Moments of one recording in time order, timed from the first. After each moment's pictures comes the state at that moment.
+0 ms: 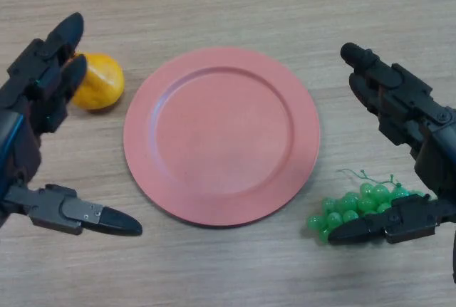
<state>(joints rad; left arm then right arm) 0.02 0.28 0.29 -0.69 -0.18 0.44 -0.39 0.03 -0.24 -0.07 -0.61 -0.01 0.27 0.43</state>
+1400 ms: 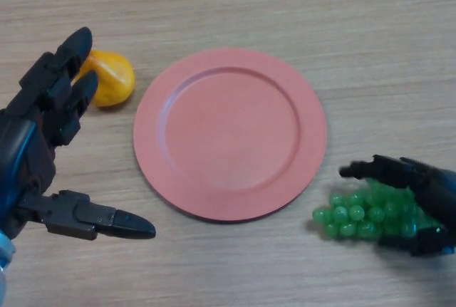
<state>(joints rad) 0.04 0.26 0.24 -0.72 -0.17 0.50 -0.31 -0.07 -0.40 -0.15 0.23 -0.47 -0.57 0.37</state>
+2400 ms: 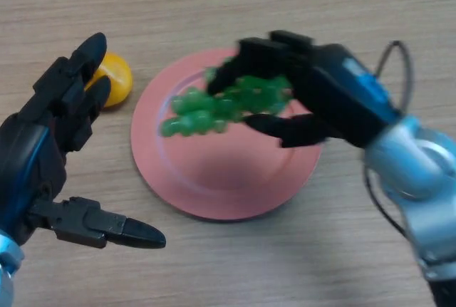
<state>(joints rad) 0.06 0.24 0.22 -0.76 -0.18 0.55 -0.32 -0.50 -0.20 0.25 -0.03 -0.49 -0.24 0.26</state>
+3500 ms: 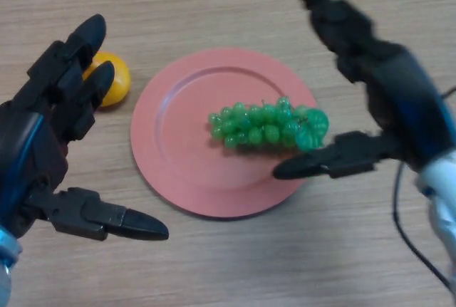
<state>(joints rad) 0.00 0.27 0.24 -0.83 -0.24 0.64 -0.28 -0.20 -0.19 0.07 -0.62 -0.08 0.41 0.24</state>
